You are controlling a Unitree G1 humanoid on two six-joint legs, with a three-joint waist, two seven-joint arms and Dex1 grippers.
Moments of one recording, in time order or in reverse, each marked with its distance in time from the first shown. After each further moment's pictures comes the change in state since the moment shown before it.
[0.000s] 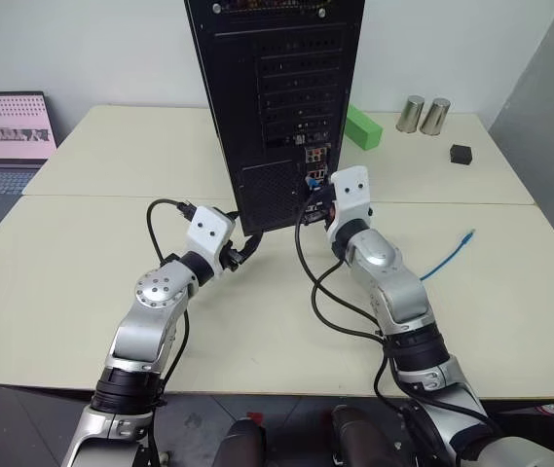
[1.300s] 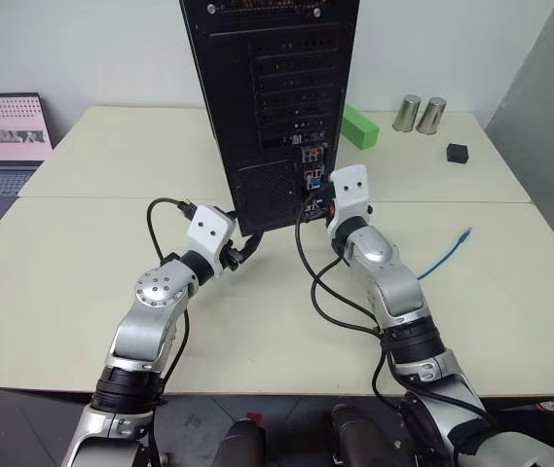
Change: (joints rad) left arm -0.004 0.000 0.000 0.000 0.009 0.000 -0.003; right arm -0.039 0.009 -0.019 0.084 -0.019 -0.053 0.003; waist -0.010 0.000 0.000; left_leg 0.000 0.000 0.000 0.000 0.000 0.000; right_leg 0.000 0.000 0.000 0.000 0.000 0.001
